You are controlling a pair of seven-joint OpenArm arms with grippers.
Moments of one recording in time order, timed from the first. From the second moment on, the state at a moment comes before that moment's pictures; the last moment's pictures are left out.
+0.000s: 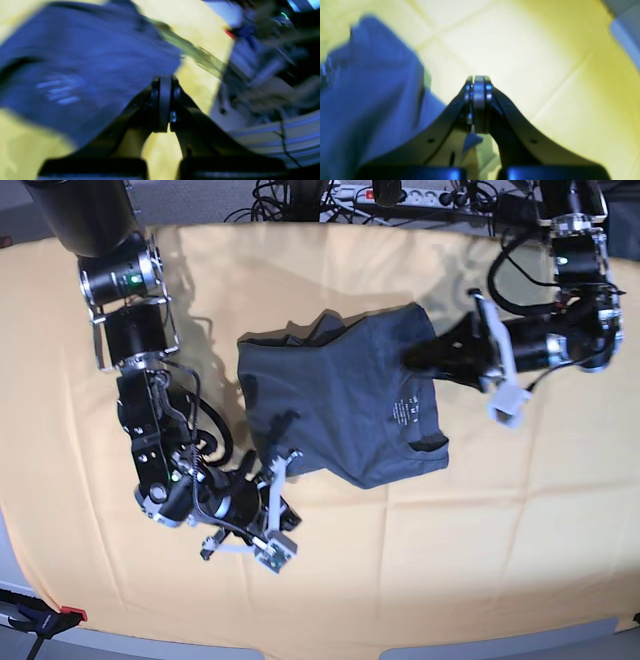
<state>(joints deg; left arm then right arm) 4.6 -23.0 -9.9 106.2 -85.2 -43.6 80.7 28.4 8.8 -17.1 83.9 17.0 34.5 -51.8</state>
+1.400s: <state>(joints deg) -3.6 -28.3 7.8 95.8 -52.0 -37.7 61.9 16.4 22.8 -18.9 93.7 20.3 28.8 -49.0</state>
